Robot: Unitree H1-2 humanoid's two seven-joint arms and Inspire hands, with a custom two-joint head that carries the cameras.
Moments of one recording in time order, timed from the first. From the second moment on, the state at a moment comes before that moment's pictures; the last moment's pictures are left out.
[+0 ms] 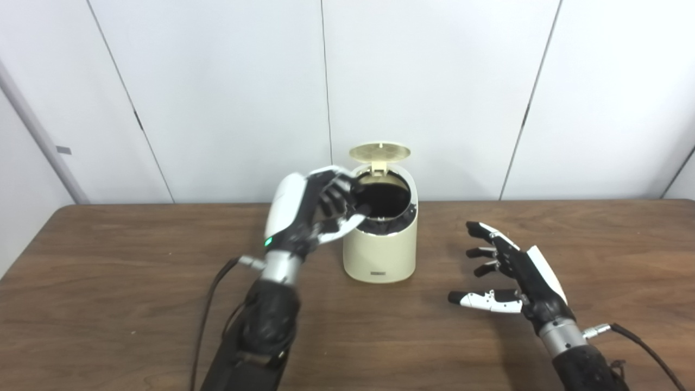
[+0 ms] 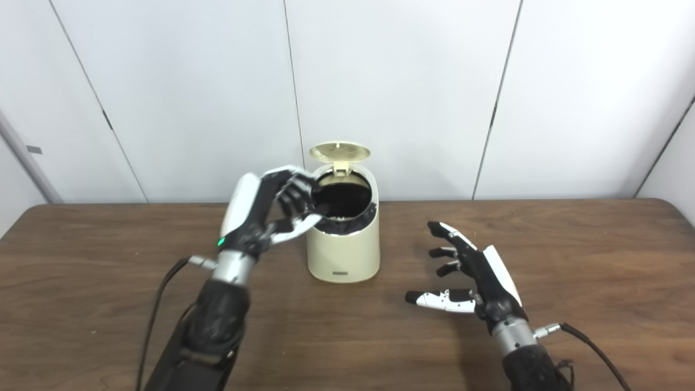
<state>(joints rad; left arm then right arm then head) -0.38 0.06 -0.12 0.01 0.45 -0.02 0.14 -0.21 -0.22 0.04 -0.06 -0.29 0.08 0.07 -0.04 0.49</state>
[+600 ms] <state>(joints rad) -0.14 0.06 -0.03 -0.06 0.31 -0.08 0.14 -0.36 -0.28 0.04 -0.07 -0.32 0.08 0.09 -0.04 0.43</state>
